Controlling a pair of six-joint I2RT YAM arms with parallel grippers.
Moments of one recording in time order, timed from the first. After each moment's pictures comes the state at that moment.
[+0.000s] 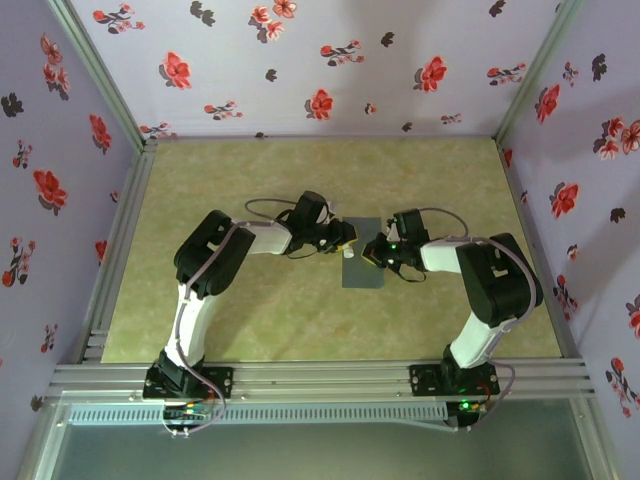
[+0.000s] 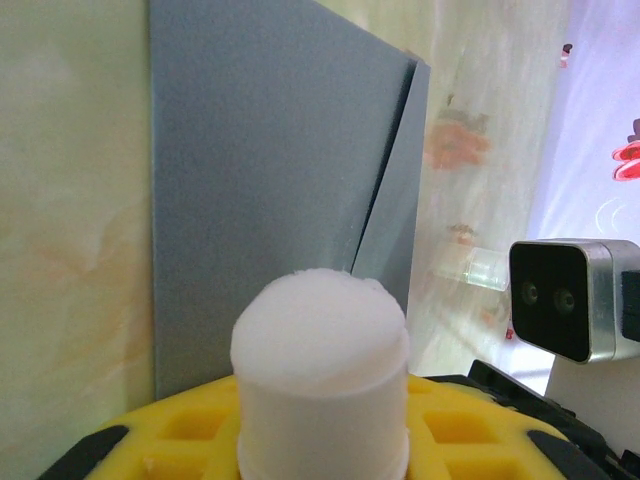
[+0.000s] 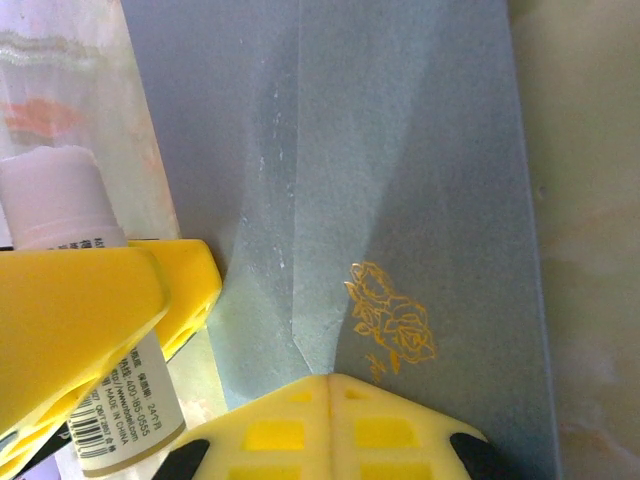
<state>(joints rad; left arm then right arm) -0.70 2.17 1.26 0.22 0.54 -1.07 0.34 1.72 0.69 0.06 -0.48 0.82</state>
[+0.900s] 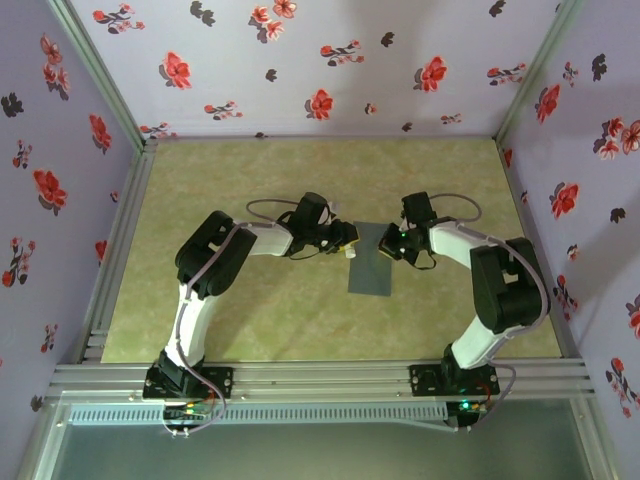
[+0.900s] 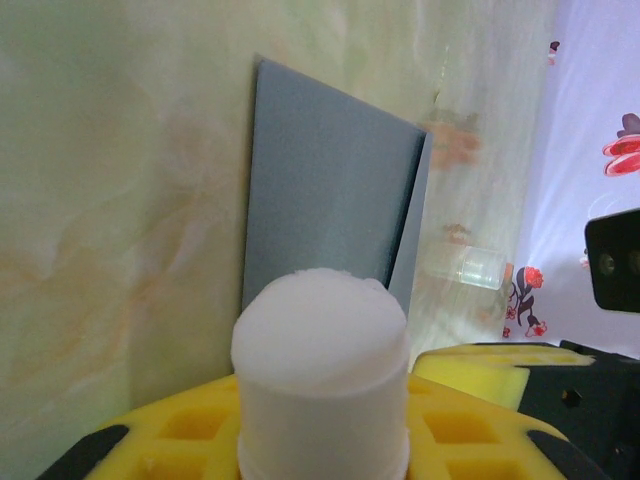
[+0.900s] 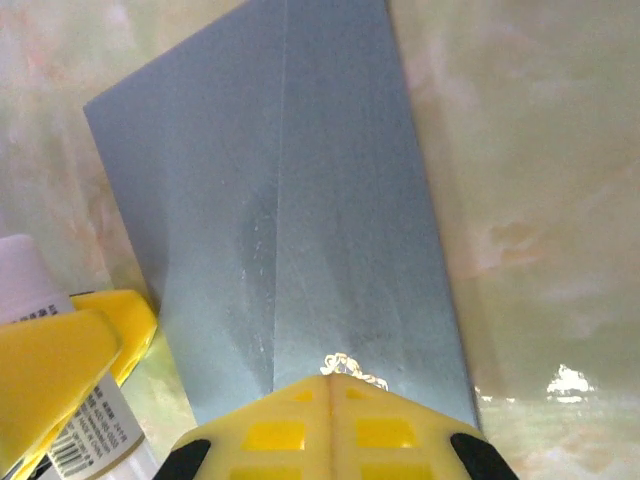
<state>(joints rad) -0.71 2.17 1.25 0.26 0.54 -1.07 0.27 1.67 0.88 -0.35 -0.35 0.74</state>
